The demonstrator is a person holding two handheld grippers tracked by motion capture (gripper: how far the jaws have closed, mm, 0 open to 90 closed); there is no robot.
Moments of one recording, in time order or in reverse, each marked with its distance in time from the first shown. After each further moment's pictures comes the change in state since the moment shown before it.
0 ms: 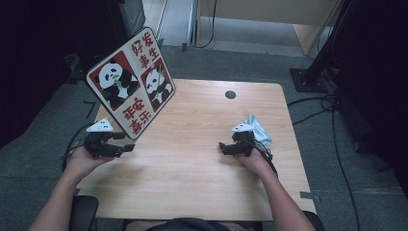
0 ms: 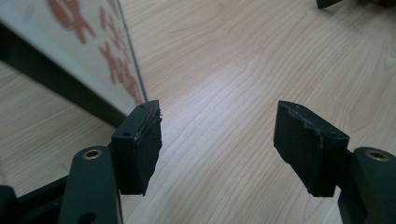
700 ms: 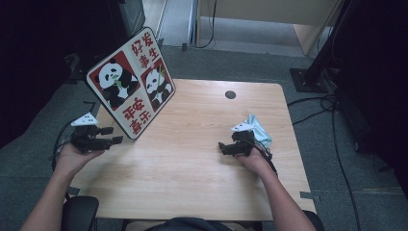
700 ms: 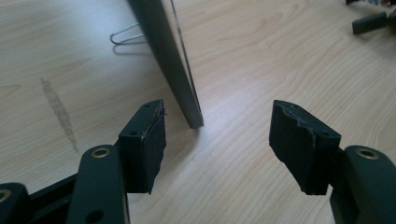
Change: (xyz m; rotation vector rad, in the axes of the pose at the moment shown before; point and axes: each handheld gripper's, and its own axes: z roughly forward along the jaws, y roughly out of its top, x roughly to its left) left arm 0.030 -0.002 -0.022 -0.053 0.069 -0.117; right arm 0.000 0.001 0.002 0.006 0.001 -0.004
